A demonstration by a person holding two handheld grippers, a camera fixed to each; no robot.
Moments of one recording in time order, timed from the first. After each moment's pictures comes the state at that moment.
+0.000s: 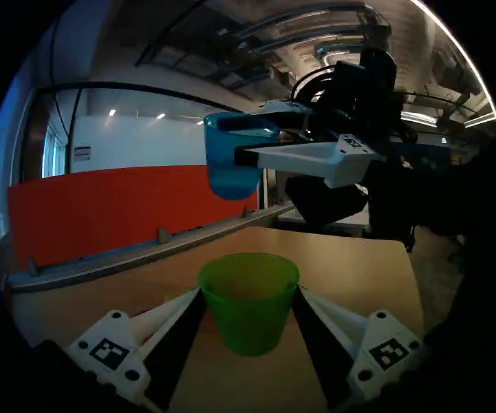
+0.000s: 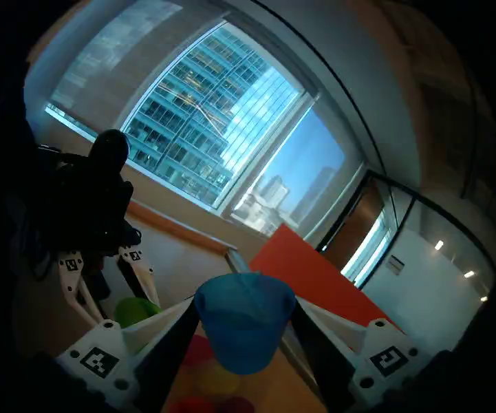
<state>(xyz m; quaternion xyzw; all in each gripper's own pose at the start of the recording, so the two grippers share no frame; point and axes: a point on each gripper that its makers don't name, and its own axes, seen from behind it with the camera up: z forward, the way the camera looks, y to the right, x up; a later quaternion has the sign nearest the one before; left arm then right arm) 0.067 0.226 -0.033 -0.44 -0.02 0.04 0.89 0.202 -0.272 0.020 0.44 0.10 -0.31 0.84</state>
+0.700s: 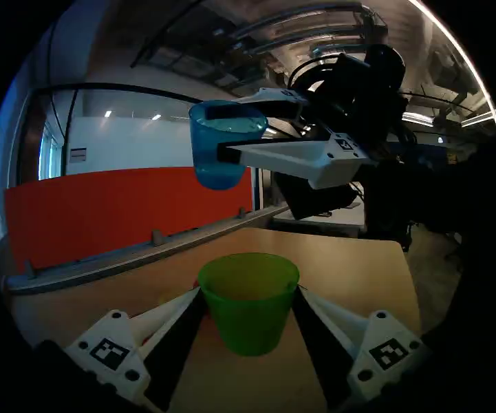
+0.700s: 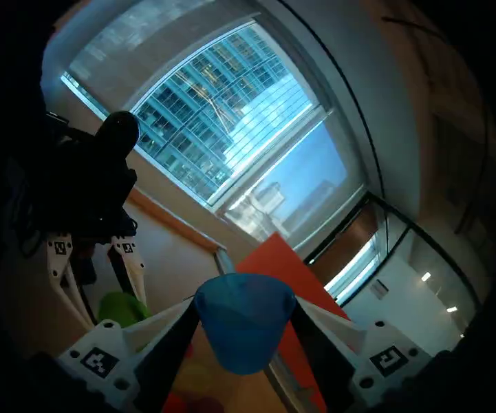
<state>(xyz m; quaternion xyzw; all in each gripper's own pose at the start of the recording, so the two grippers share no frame) 0.071 0.234 -0.036 -0.45 -0.02 0.04 0.89 0.214 -0.272 0.031 0.42 0.14 -0.38 0.81</state>
